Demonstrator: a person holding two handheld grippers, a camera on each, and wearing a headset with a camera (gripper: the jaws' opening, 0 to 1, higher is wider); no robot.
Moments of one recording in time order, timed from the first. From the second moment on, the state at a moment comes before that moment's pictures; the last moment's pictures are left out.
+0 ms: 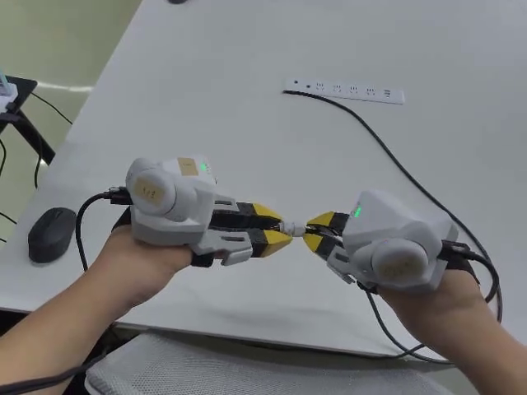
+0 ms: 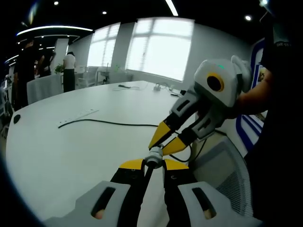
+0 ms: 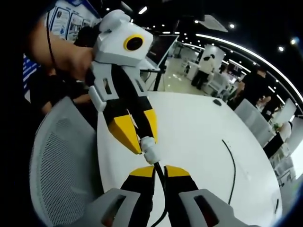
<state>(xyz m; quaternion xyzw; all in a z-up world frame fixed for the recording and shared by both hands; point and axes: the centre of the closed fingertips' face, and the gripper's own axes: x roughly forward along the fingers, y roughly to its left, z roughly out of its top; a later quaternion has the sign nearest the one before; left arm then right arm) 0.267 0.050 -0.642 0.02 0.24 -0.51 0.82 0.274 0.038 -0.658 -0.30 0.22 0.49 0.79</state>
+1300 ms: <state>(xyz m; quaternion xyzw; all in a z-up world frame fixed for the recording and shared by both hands) 0.269 0.057 -0.636 0.01 0.22 -0.50 0.84 0.288 -0.008 -0.690 -0.09 0.34 0.39 0.85</state>
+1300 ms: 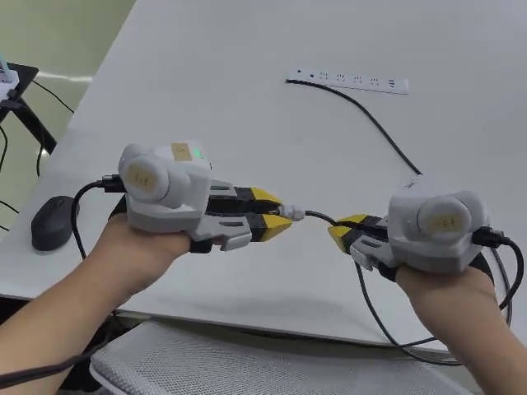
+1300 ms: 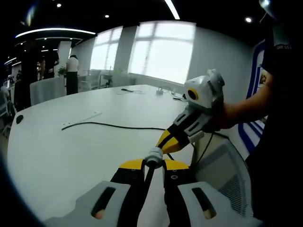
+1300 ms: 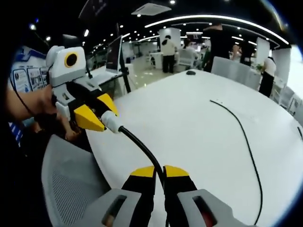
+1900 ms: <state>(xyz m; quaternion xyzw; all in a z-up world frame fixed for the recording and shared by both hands) 0.275 0.057 -0.634 0.01 0.22 -0.50 0.84 0.293 -0.047 -0.727 0.07 0.41 0.31 0.85</state>
